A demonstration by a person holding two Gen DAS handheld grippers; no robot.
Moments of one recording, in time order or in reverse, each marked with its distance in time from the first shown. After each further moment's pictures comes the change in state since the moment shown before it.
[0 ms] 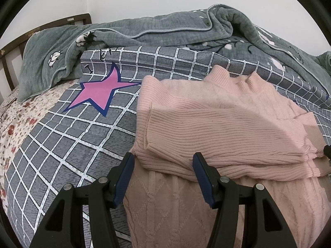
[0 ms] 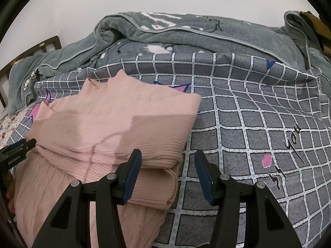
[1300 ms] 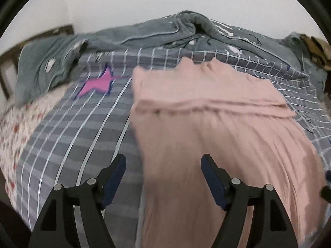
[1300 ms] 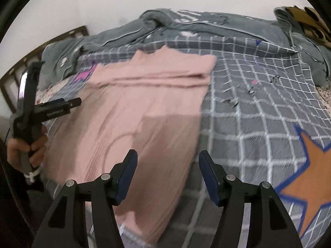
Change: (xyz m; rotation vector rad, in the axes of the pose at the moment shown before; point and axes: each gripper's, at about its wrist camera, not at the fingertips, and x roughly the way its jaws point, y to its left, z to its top) left arm -0.101 0.031 -0.074 0.102 -0.004 -0.150; right arm -0.162 0.058 -0.144 -0.032 0.065 0.114
